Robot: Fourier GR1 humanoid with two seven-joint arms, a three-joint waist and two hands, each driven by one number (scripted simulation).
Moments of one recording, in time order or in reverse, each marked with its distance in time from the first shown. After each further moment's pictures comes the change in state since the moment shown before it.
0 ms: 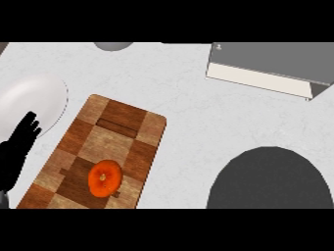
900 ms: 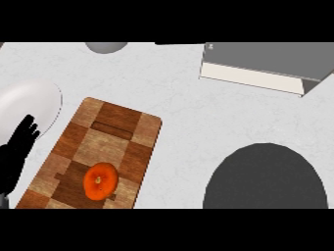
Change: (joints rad) left arm 0.017 -0.019 0.014 -0.005 -0.017 0.015 0.001; right arm 0.209 -0.548 -0.329 -0.154 -0.309 0.465 0.143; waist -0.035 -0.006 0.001
